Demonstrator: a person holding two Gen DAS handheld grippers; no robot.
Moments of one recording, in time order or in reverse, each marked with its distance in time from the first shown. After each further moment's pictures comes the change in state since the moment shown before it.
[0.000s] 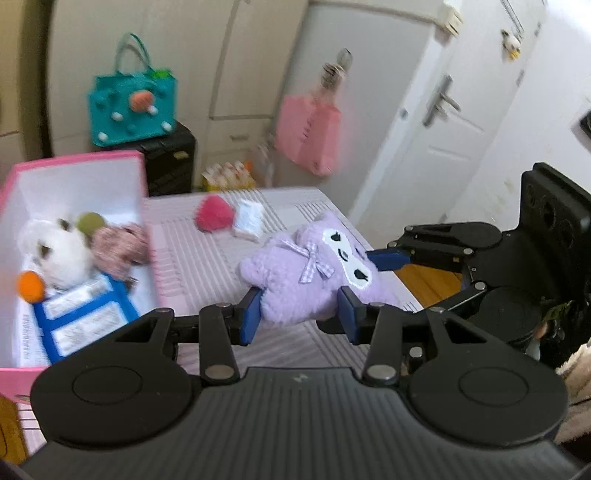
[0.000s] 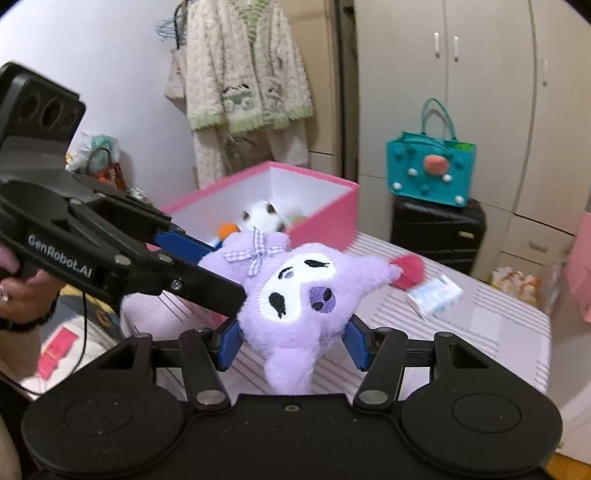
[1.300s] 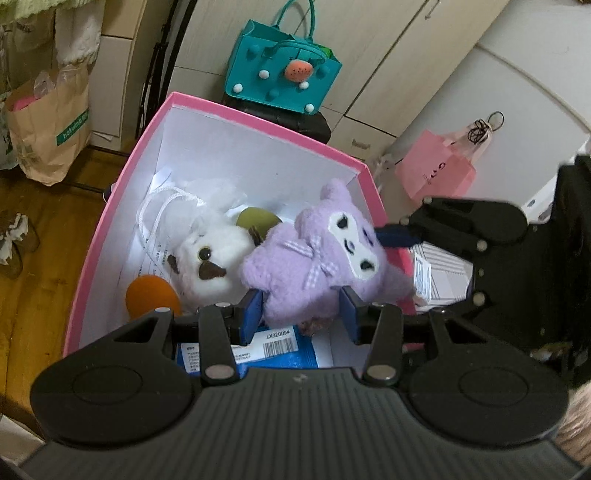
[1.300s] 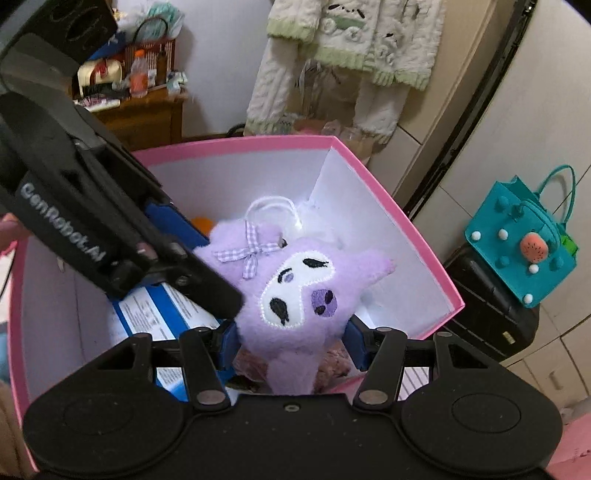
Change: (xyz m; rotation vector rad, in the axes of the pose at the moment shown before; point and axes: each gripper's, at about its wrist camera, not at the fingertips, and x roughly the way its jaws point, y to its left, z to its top) left arm 0.046 0.217 0.022 -0.407 0.004 0.155; right arm 0.225 0.022 0.119 -0.490 0.267 0.056
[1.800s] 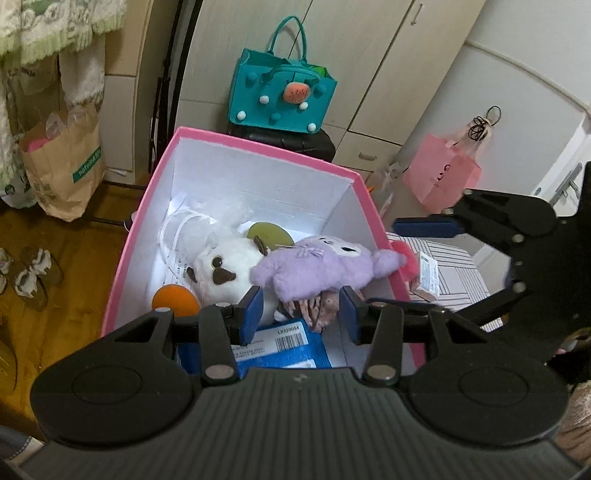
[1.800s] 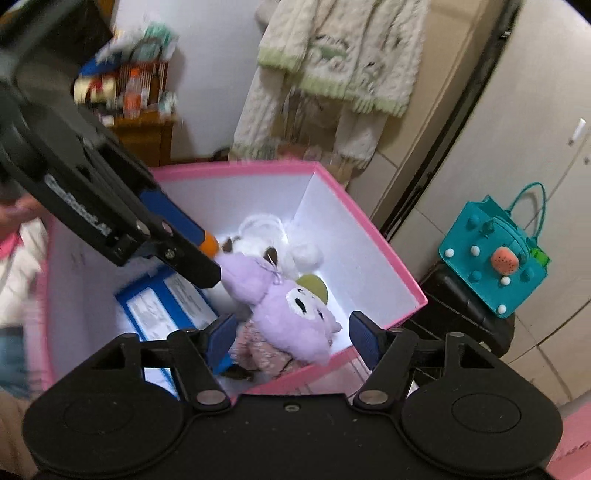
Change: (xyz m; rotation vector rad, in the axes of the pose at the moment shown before) left arm -0.031 -0.019 -0.012 0.094 -0.071 0.075; right arm -0.049 0.006 -0.019 0.022 -0.115 -0.060
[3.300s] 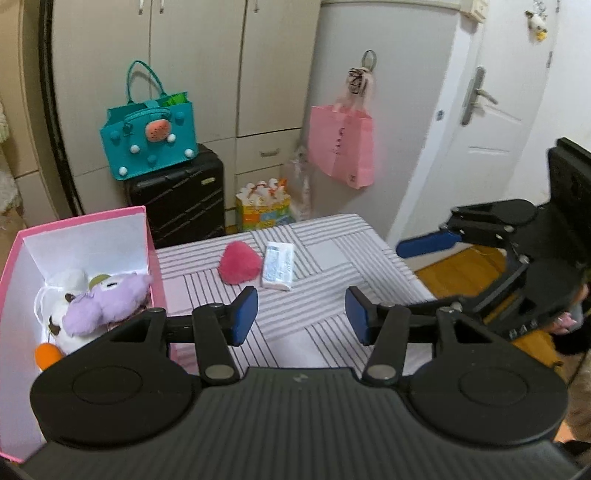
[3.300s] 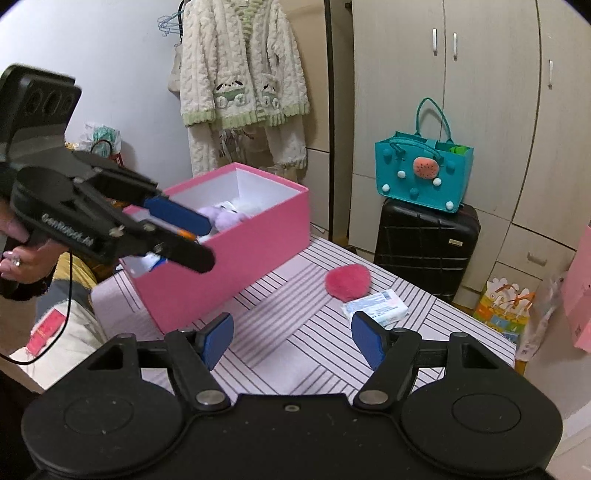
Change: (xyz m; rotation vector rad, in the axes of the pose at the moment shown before) left arm -0.014 -0.209 -0.032 0.380 -0.002 -0.085; right arm -0.153 -0.052 -0.168 0.410 -0.113 0.016
